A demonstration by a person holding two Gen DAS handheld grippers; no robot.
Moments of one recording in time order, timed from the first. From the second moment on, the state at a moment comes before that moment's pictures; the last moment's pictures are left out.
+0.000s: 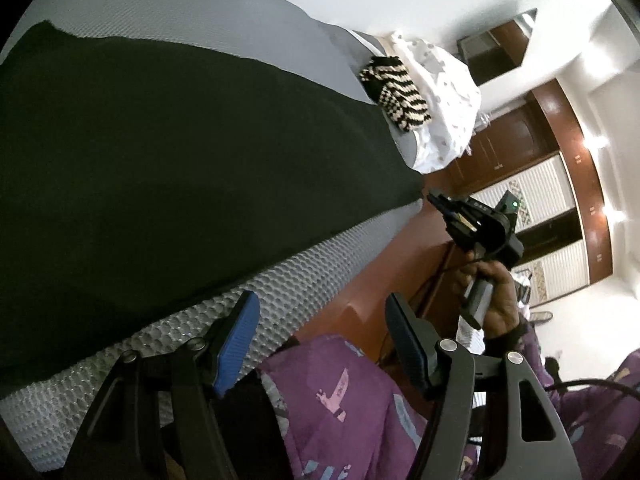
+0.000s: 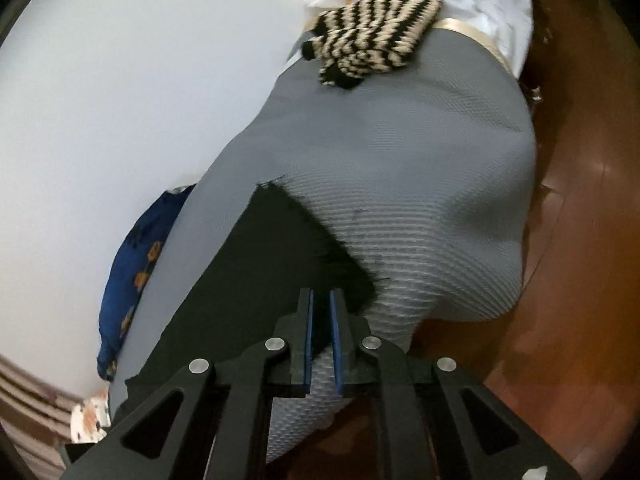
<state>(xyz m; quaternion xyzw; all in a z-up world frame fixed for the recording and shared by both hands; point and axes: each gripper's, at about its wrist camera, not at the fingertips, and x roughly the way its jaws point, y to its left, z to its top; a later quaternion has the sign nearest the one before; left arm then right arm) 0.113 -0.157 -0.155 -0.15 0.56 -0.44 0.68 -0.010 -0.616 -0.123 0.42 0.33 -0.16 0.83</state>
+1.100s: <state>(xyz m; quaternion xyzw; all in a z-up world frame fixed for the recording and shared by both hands) 0.056 0.147 -0.157 -0.37 0.43 -0.11 0.81 0.100 -0.289 -0.069 0.14 0.42 0.31 0.84</state>
